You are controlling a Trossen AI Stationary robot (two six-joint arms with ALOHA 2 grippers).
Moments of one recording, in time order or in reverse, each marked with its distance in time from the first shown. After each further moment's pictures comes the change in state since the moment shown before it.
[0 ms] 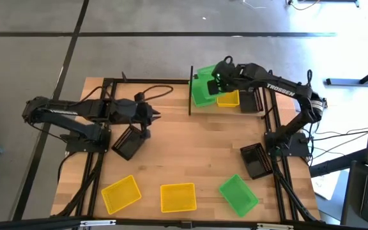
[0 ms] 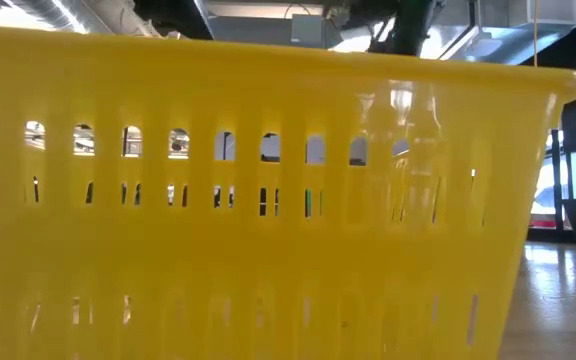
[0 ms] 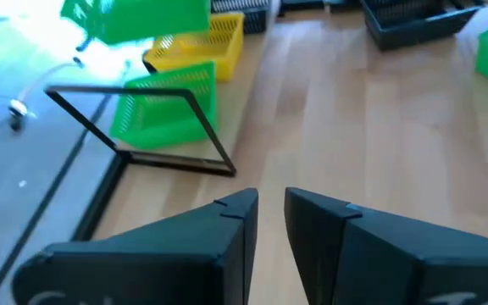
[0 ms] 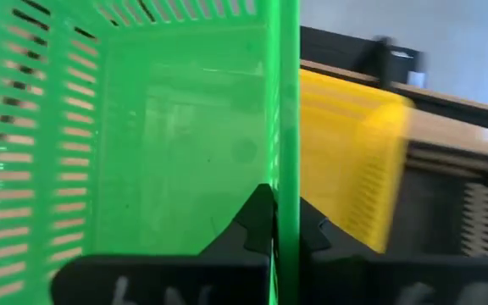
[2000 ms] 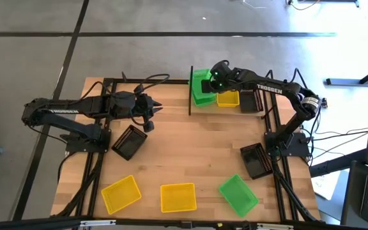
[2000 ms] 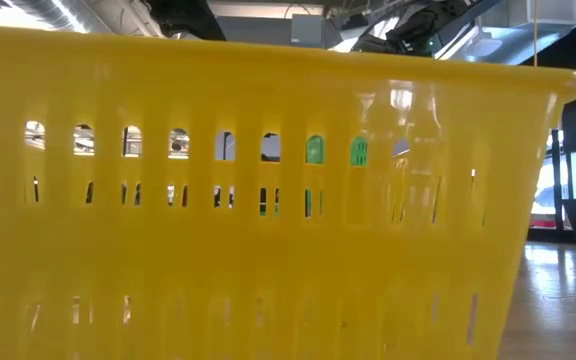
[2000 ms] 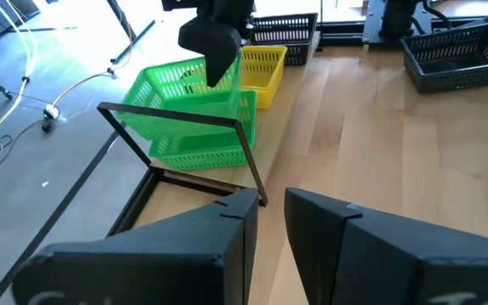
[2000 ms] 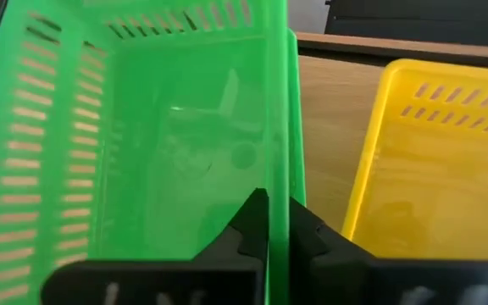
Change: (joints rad) left arm 0.095 0.000 0.000 0.096 0.001 0.007; right arm -0.147 0.060 -0.300 0.545 -0.265 -0.030
